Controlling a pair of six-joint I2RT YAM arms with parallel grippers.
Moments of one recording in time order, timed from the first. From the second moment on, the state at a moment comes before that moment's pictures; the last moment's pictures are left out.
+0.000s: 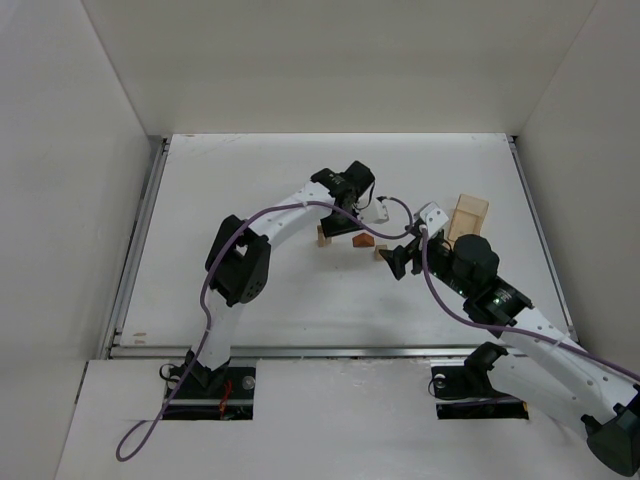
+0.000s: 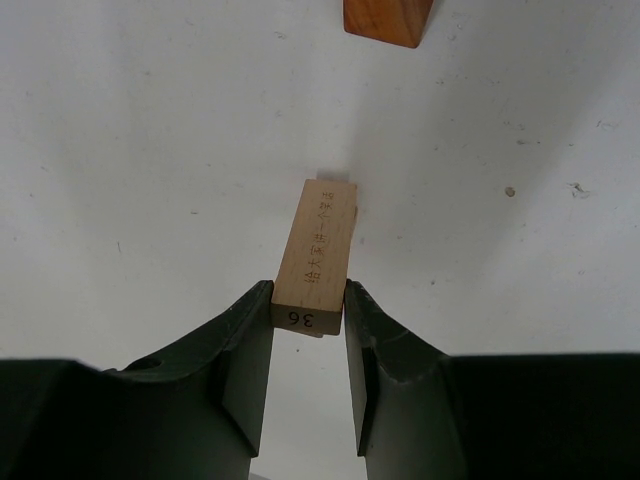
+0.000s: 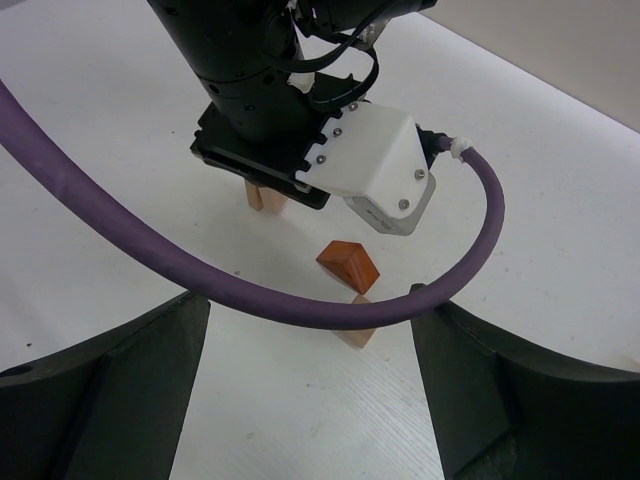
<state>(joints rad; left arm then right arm) -0.75 2.12 1.87 -1.02 -0.10 0.65 0.64 0.77 0.59 0.02 -0.06 -0.09</state>
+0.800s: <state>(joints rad) -0.75 2.12 1.85 -1.01 -0.07 0.66 0.64 0.77 0.59 0.02 -0.06 -0.09</state>
